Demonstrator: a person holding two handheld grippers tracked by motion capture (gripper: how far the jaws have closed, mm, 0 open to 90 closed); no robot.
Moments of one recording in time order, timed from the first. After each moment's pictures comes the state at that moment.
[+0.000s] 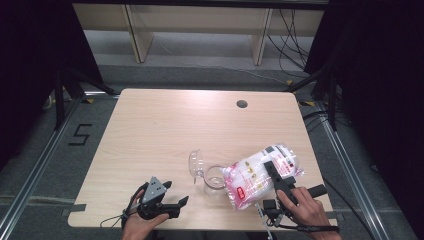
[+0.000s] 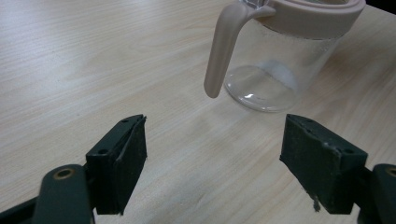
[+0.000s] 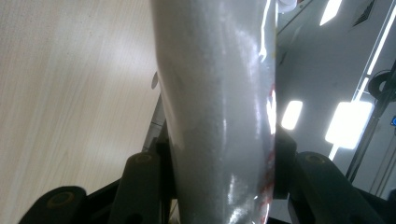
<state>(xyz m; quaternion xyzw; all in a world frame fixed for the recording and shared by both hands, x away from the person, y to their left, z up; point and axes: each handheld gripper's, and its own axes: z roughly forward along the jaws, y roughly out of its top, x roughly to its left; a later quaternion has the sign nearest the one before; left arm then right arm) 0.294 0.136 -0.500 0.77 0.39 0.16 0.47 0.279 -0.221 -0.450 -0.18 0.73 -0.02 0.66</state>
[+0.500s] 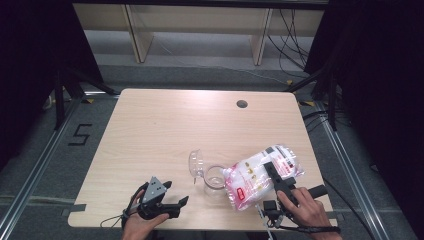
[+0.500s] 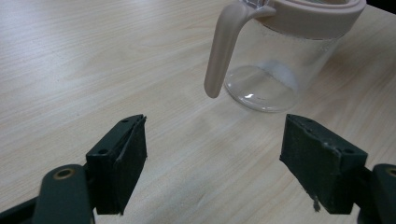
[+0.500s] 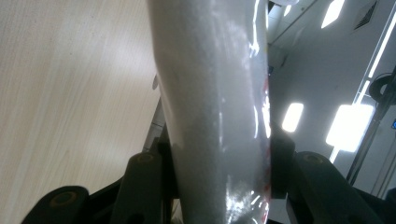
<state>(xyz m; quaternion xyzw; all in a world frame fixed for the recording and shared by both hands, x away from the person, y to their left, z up) 0.294 0.136 -0.500 0.77 0.39 0.16 0.47 0.277 -0.221 -0.446 -0.19 0.73 -0.02 0.66</state>
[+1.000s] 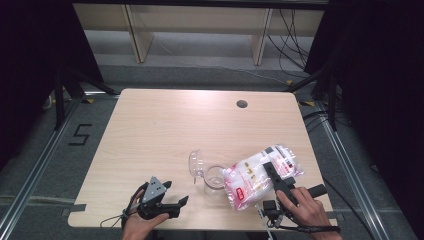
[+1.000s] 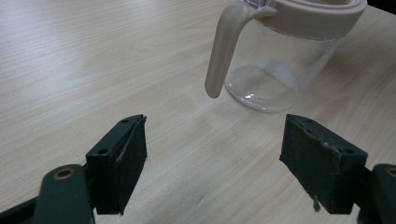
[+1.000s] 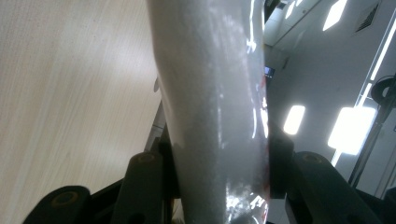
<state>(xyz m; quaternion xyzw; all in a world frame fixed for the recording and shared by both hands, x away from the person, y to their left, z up) 0.294 0.137 -0.500 0.77 0.39 0.16 0.47 0.277 -0.218 -0.442 -0.20 0.74 -0.04 0.64</state>
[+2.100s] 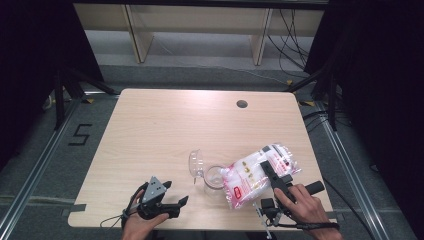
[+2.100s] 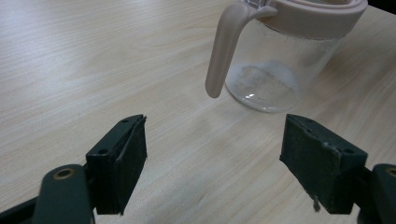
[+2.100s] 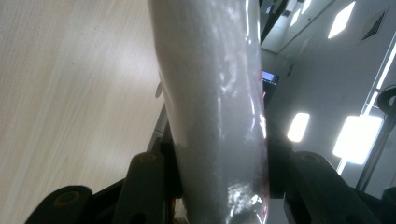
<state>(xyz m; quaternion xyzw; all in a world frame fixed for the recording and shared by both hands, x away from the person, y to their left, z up) 0.294 0.137 -0.500 0.77 0.39 0.16 0.47 0.282 -0.214 -0.439 -0.21 0.73 -0.02 0.65</state>
